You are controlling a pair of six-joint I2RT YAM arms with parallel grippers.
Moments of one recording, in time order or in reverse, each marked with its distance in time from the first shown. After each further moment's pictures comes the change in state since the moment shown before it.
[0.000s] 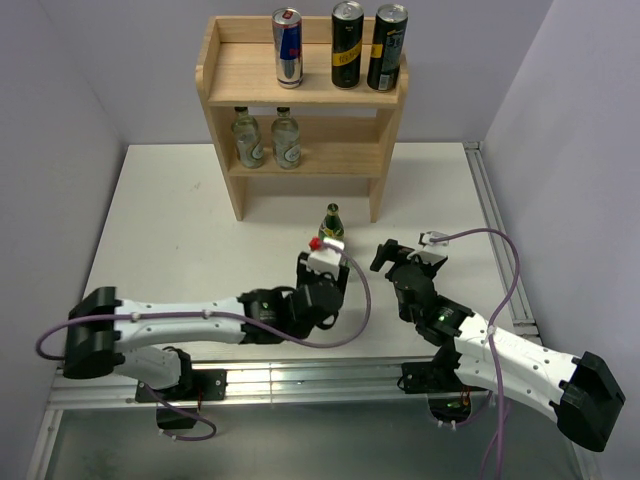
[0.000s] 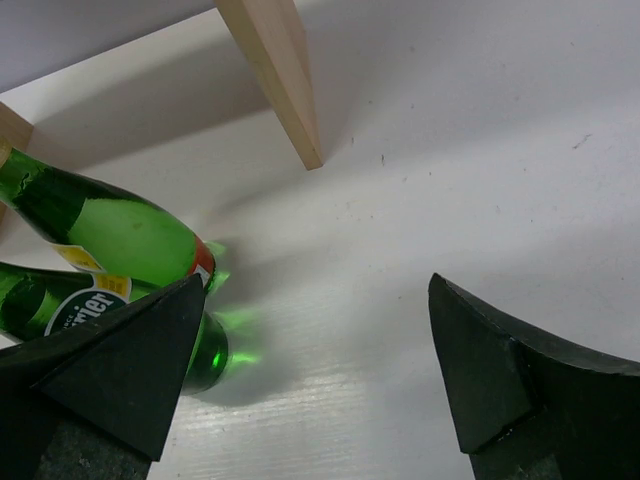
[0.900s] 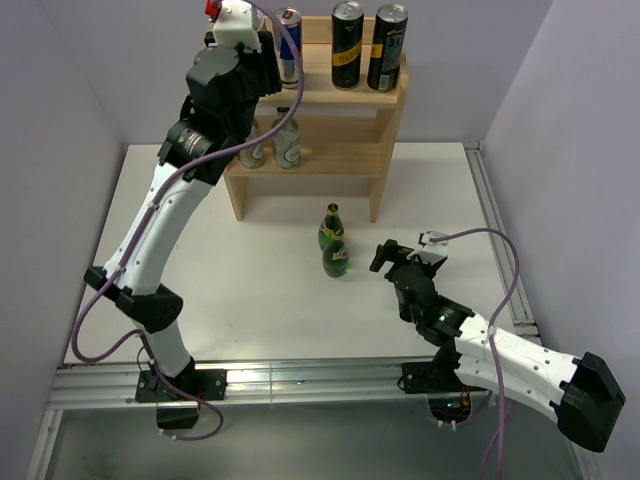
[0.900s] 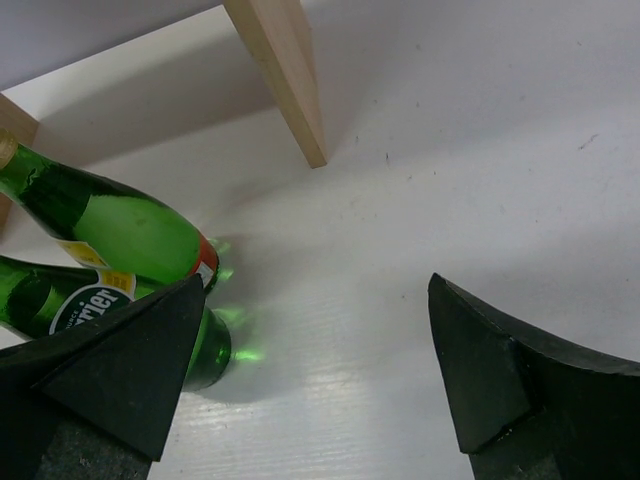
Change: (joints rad) left arm 0.738 0.348 1.366 -0.271 0.328 0.513; right arm 0.000 -0.004 0.000 -0.001 -0.014 -0.005
